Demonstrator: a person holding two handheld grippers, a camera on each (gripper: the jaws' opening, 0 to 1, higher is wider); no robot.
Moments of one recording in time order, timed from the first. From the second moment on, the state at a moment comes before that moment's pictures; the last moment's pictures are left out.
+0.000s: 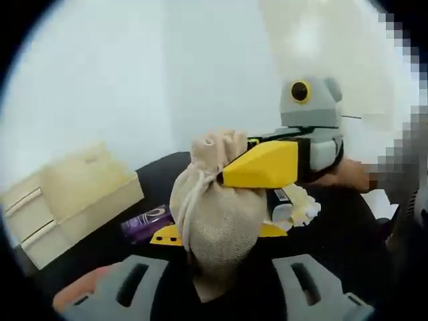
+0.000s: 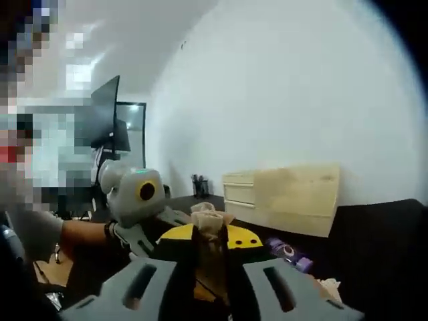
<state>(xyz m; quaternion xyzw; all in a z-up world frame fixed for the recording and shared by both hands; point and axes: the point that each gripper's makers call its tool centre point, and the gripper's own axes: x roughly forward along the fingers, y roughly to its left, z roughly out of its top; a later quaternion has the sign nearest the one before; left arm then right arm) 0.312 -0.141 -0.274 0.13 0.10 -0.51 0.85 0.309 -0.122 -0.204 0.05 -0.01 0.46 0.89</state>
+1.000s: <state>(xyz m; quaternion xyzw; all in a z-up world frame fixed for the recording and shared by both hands) 0.401 -0.053 -0.237 0.12 0.11 -0.38 0.91 0.383 -0.110 -0.144 -0.03 0.04 0.38 0.92</state>
